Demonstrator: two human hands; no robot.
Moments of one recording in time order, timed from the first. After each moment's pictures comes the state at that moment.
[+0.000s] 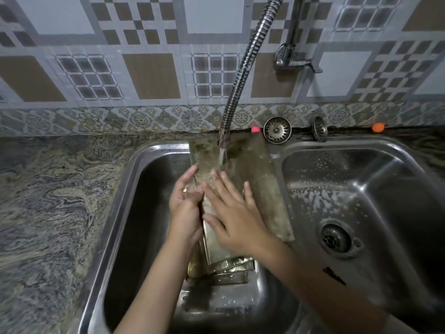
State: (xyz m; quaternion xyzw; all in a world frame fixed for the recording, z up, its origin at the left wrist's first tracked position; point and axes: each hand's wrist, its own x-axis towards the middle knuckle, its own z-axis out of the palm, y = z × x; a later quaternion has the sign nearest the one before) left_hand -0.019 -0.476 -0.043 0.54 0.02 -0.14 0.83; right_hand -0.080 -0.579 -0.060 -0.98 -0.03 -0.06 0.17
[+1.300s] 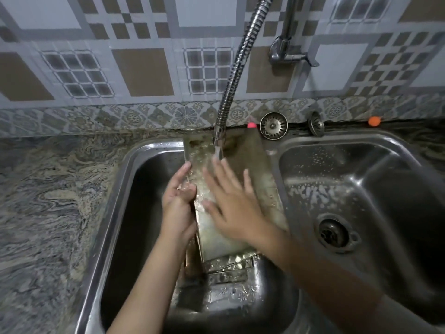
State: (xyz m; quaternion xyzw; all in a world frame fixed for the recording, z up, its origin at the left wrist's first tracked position) left_hand -0.007 -0.471 -0.048 0.51 0.03 -0.16 0.85; right_hand -0.061 -0.588 -0.056 -0.99 0.00 -0.05 0.13
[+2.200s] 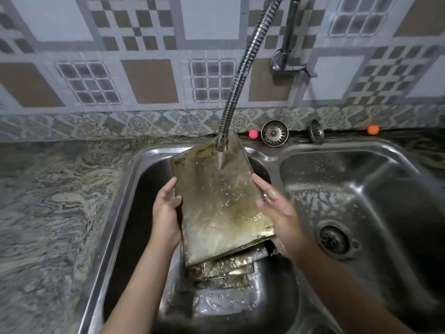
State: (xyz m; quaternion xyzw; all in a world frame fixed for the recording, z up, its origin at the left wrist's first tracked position) left_hand 0.010 -0.444 -0.067 0.56 0.10 -0.17 0.80; right_hand -0.119 -0.626 -0.038 -0.68 0.10 -0.10 0.72
